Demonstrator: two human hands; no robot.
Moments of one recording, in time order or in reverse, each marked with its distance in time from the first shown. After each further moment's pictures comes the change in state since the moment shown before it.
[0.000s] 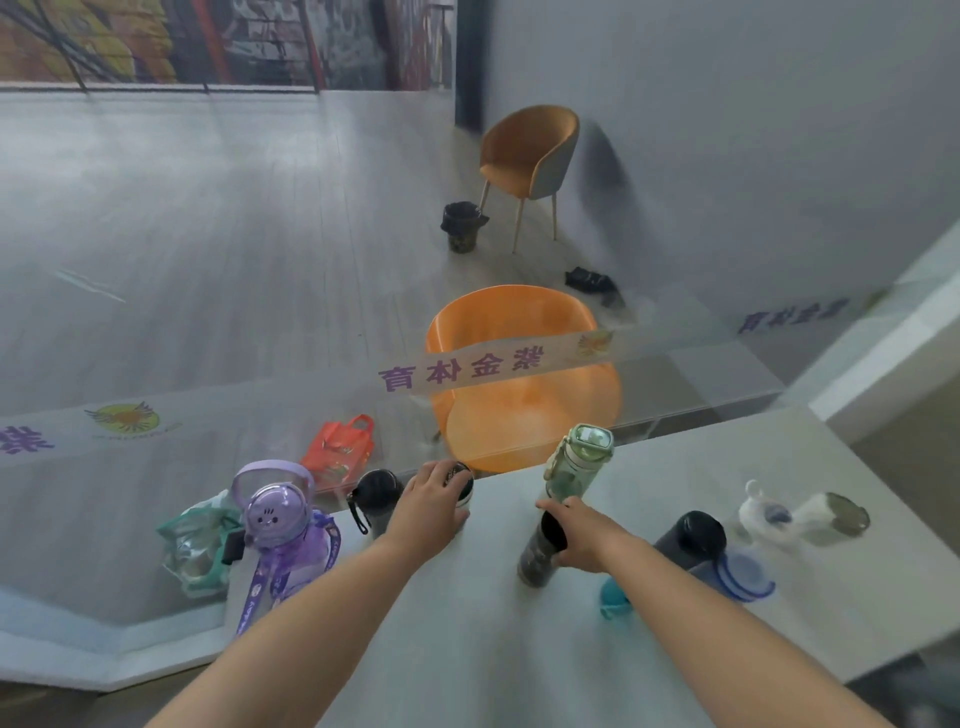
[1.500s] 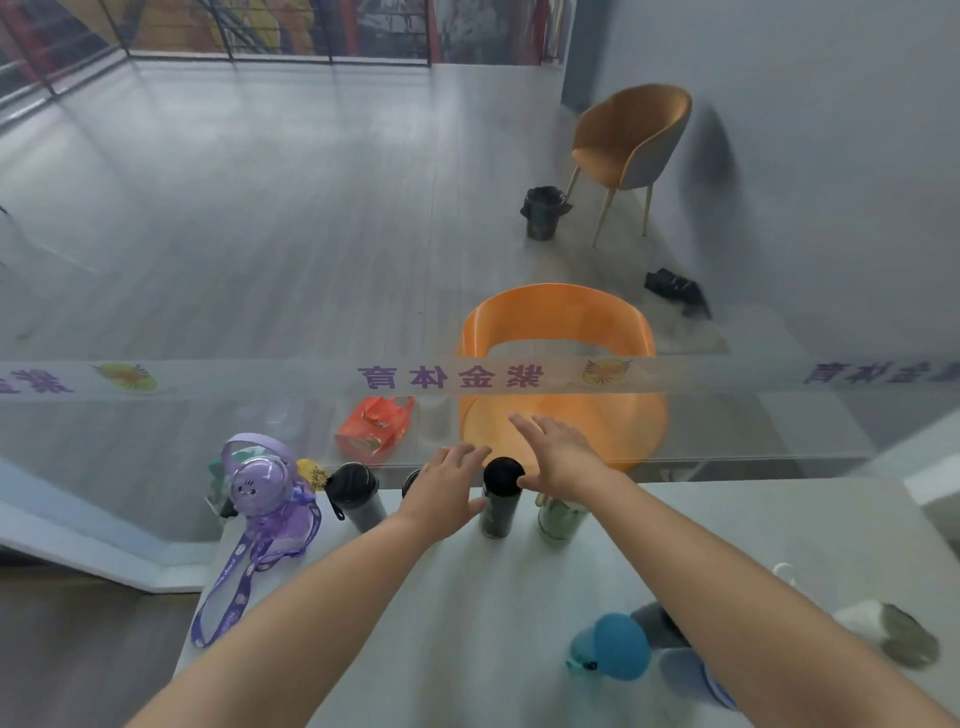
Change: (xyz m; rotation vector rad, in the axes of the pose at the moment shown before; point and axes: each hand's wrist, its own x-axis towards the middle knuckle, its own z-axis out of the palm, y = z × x) left_hand 0.075 0.058 0.007 -0.082 -0.030 -0.224; right_hand 0.092 0.011 -0.118 -0.185 0.183 -0.330
